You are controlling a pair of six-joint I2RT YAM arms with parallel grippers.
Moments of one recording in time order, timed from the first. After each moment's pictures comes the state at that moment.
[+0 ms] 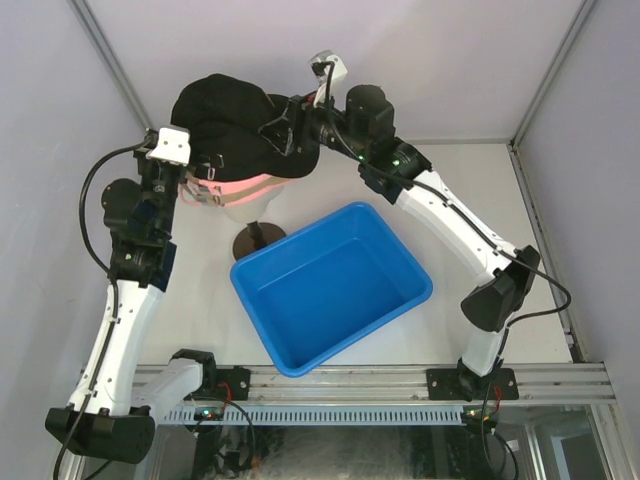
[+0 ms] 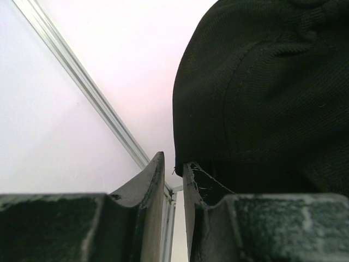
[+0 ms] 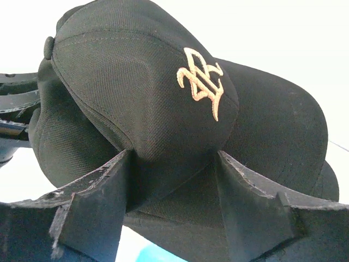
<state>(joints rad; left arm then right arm) -0.13 0.95 1.10 0.15 -0.07 0.48 0.74 1.82 2.04 -0.21 -0.26 0.34</state>
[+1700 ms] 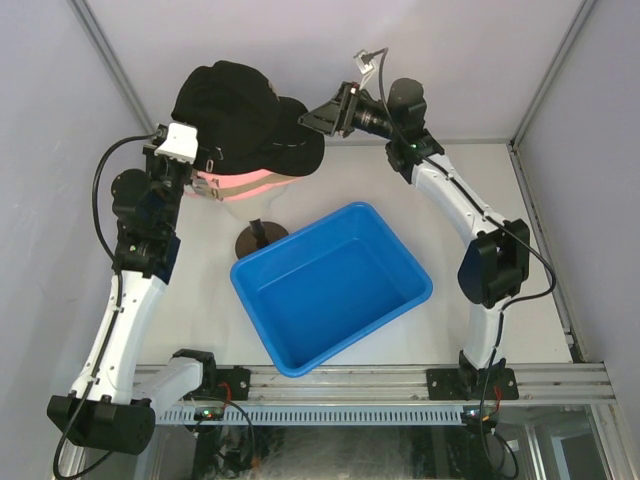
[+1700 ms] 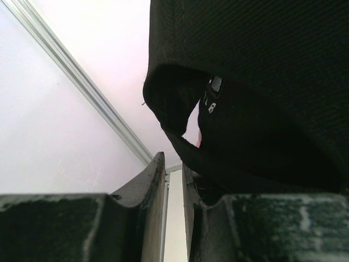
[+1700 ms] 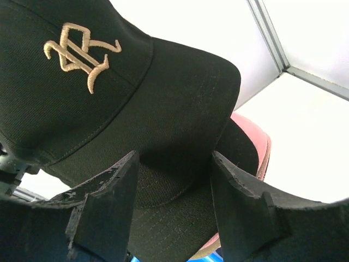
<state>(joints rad) -0.13 1.00 1.11 0.08 -0.08 0.46 0.44 1.93 1.88 0.18 -0.75 0.74</state>
